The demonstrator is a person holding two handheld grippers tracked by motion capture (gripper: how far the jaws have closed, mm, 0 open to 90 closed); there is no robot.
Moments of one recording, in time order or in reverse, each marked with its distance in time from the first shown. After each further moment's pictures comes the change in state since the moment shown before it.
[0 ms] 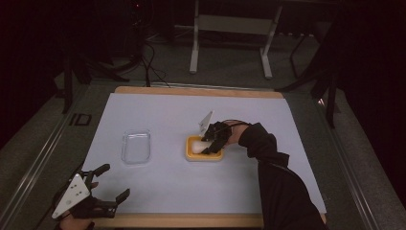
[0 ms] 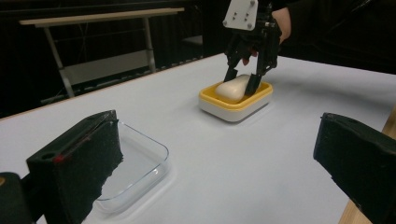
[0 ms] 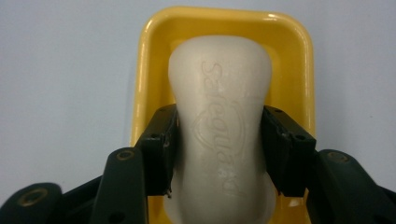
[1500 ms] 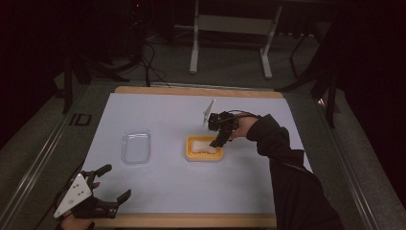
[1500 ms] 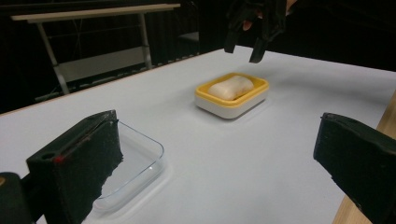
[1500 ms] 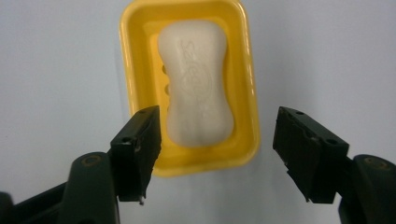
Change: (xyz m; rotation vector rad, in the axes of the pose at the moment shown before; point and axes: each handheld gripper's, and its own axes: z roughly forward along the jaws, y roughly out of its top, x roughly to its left) left arm -0.001 0.000 0.002 0.013 -0.014 -0.001; right arm 0.005 0.019 -0.054 0.172 -0.121 0.139
